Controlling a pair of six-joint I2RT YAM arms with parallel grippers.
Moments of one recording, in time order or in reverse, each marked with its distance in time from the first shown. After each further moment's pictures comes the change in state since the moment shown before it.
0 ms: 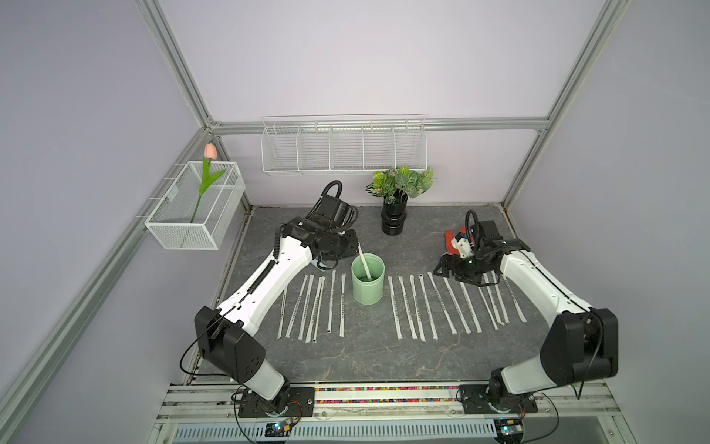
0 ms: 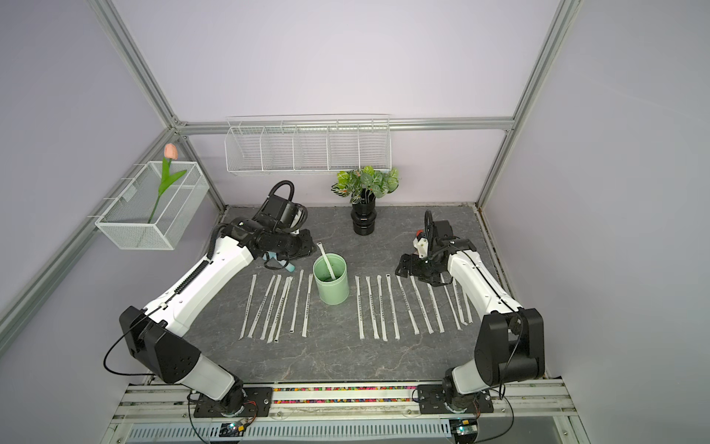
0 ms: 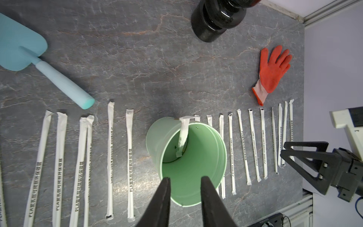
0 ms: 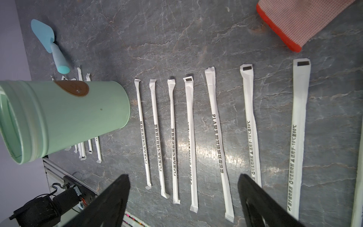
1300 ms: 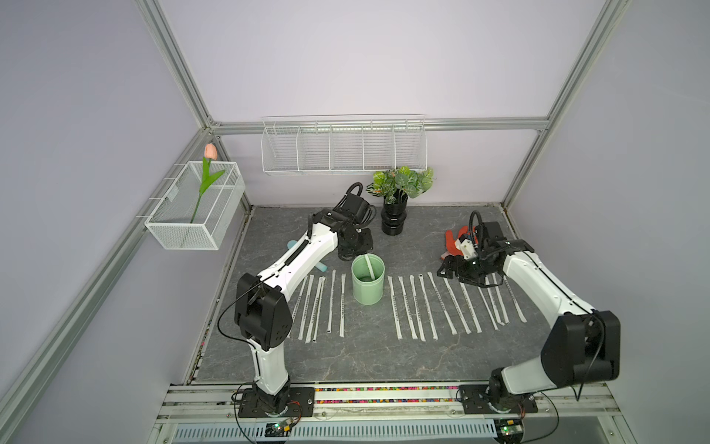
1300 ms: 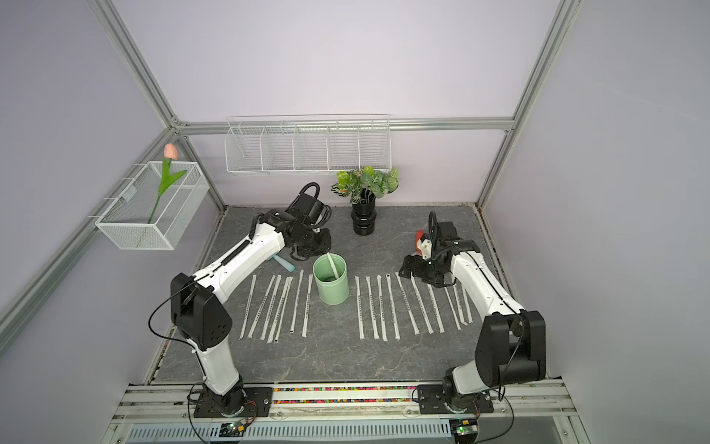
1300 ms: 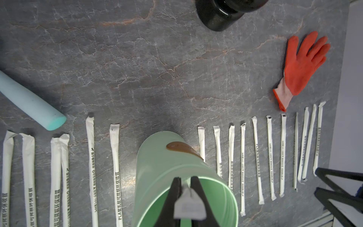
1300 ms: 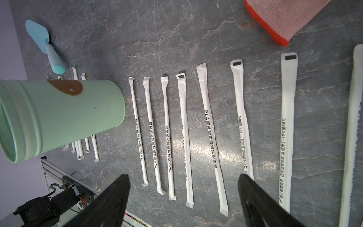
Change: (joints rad) left arm -0.019 0.254 0.160 -0.013 -0.018 0.016; right arm -0.034 -0.007 -0.010 -0.019 0.000 -0.019
